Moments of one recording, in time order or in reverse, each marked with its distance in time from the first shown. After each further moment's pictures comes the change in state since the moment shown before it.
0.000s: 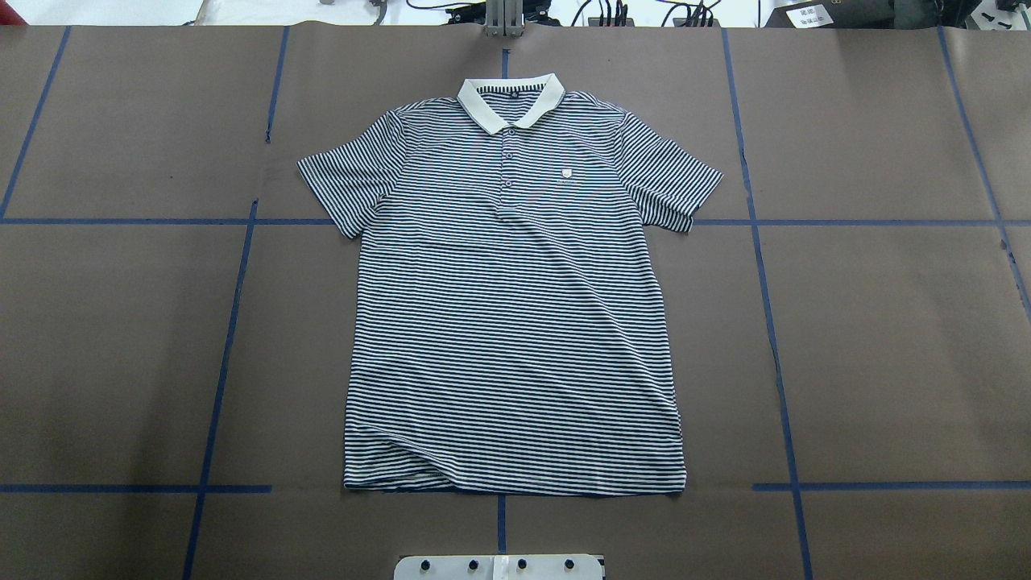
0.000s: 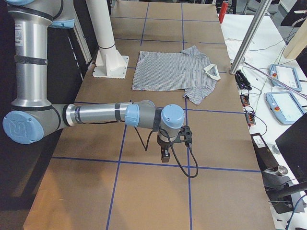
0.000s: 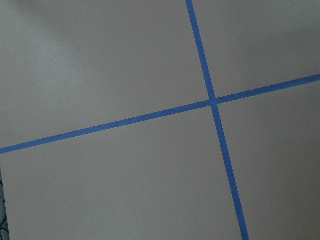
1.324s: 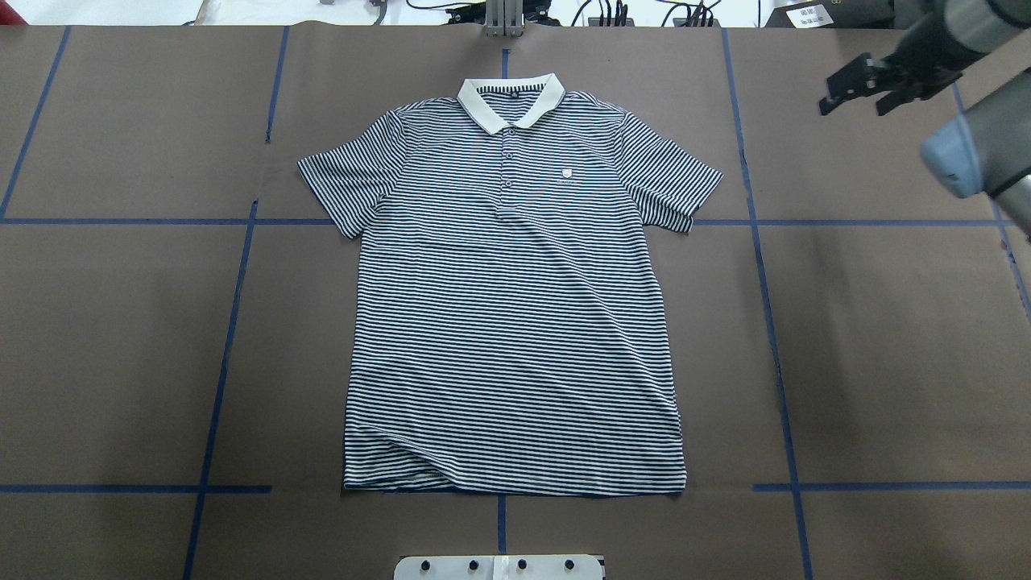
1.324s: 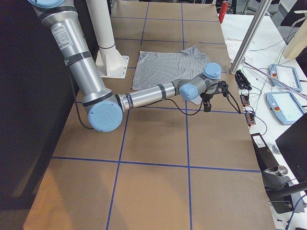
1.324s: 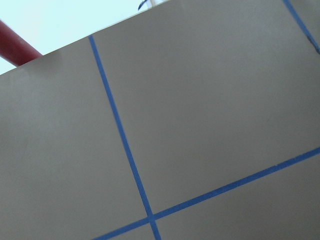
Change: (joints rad) left arm 0.120 -0.253 0.041 -0.145 0.045 -0.123; right arm -0.423 0.555 -0.401 0.646 -0.042 0.870
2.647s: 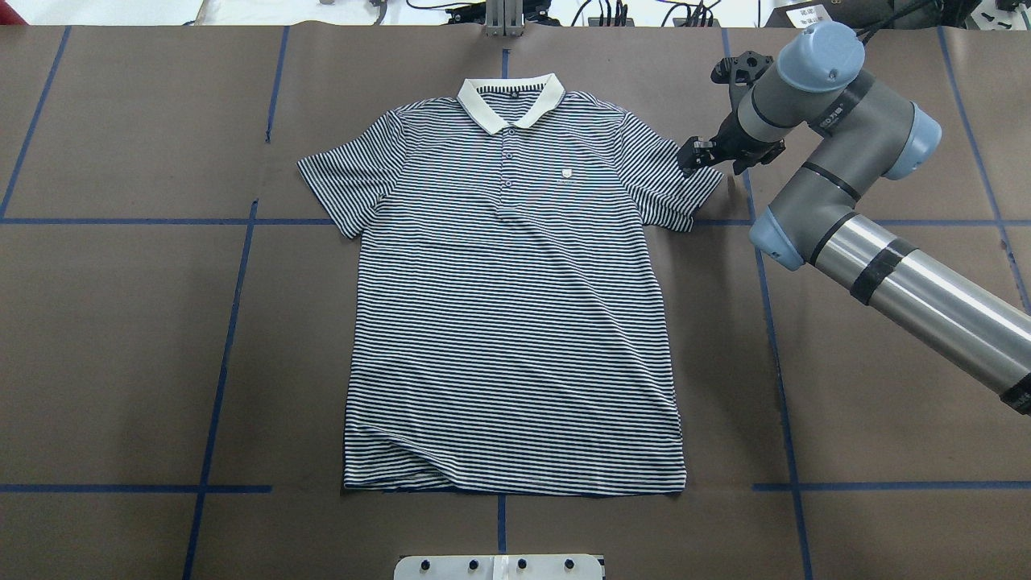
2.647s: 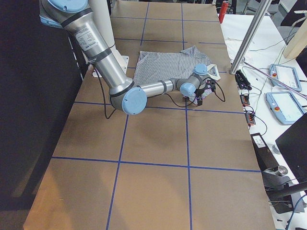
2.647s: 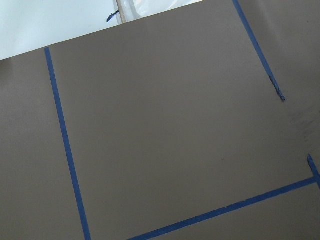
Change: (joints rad) left arm 0.035 -0.076 0.040 0.039 -0.079 -0.073; right arm -0.247 0.142 -0.246 0.135 -0.263 0.170
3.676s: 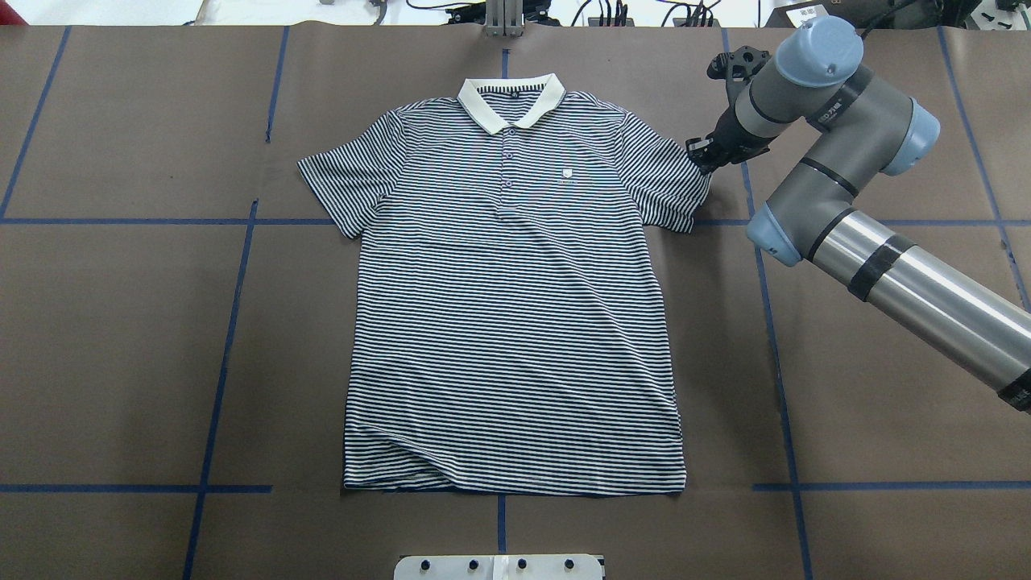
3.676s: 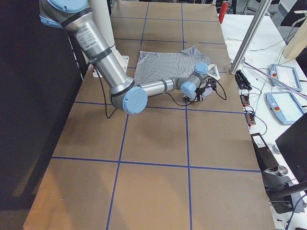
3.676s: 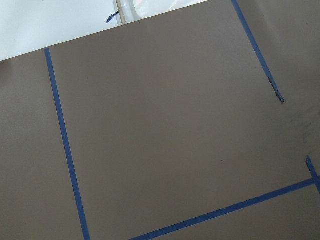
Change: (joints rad) left arm 0.000 -0.013 0.002 0.011 -0.001 -0.001; right arm 0.008 0.009 0.066 -0.005 0.063 -0.026
